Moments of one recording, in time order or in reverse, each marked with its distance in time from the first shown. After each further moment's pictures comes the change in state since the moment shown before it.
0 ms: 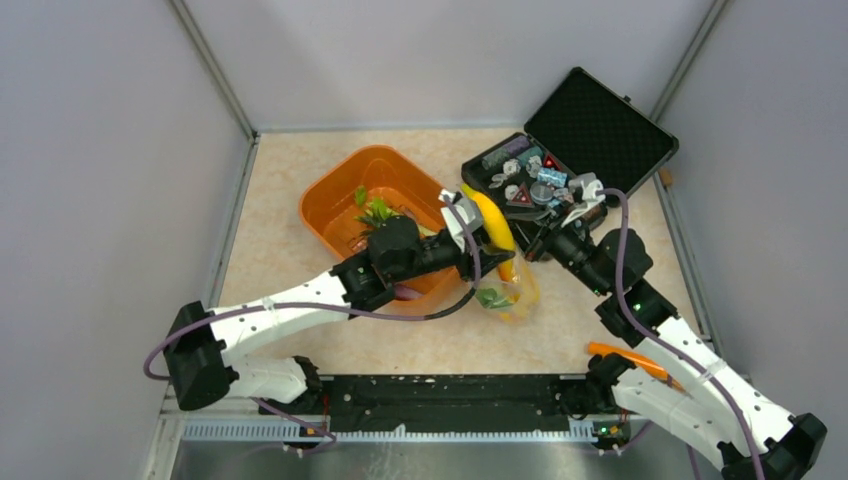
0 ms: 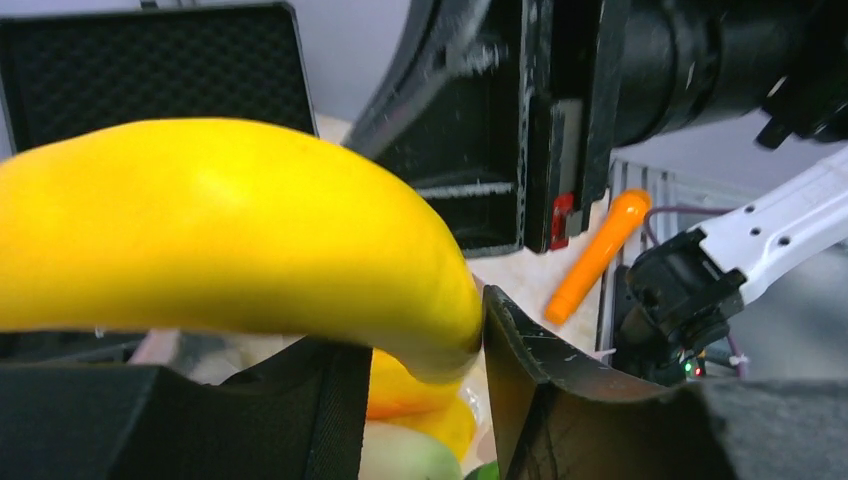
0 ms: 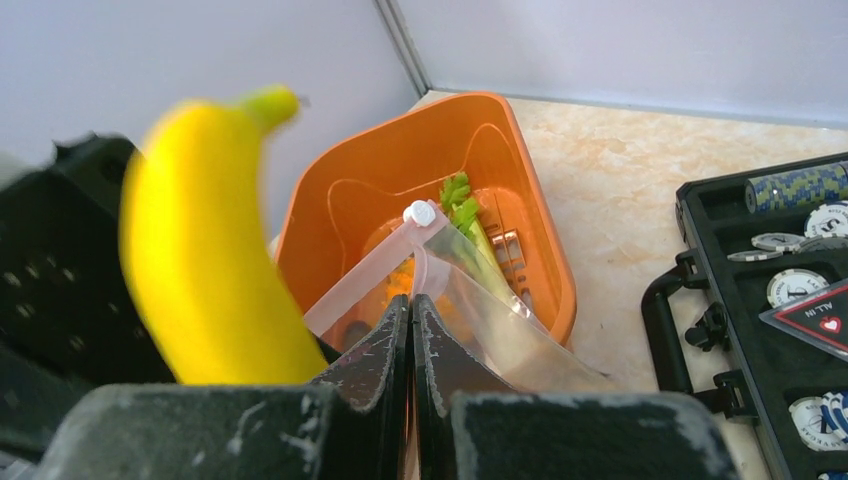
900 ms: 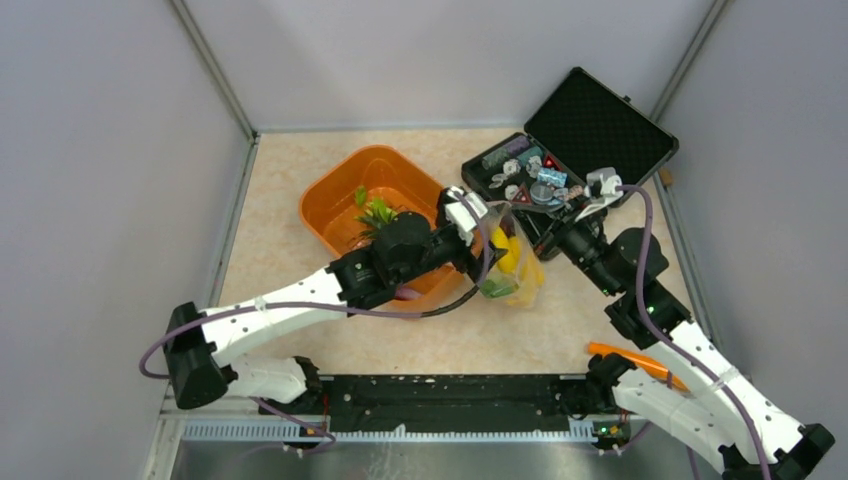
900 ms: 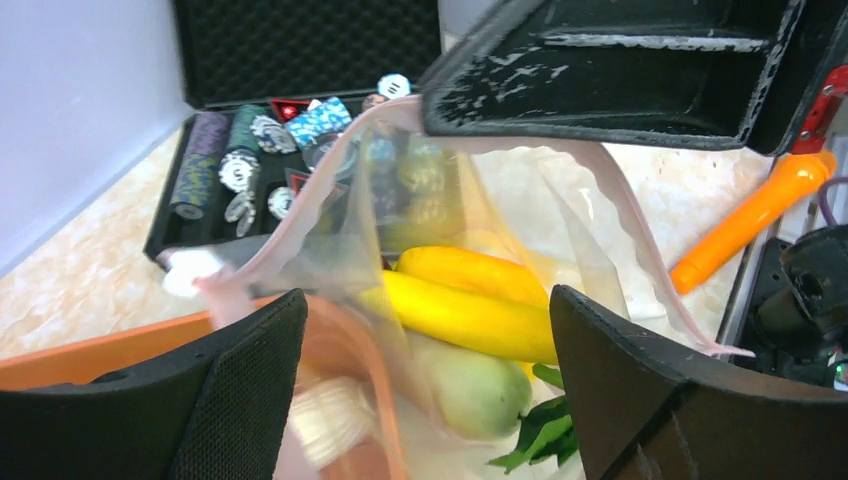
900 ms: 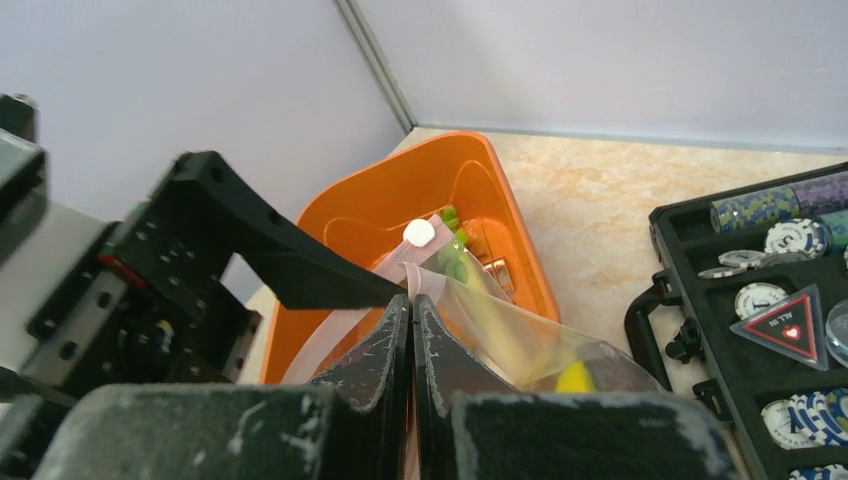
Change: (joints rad) left arm -0.058 0.052 0.122 -0.284 -0.288 0.144; right arm 0.000 -0.030 0.067 -0.059 0.070 0.027
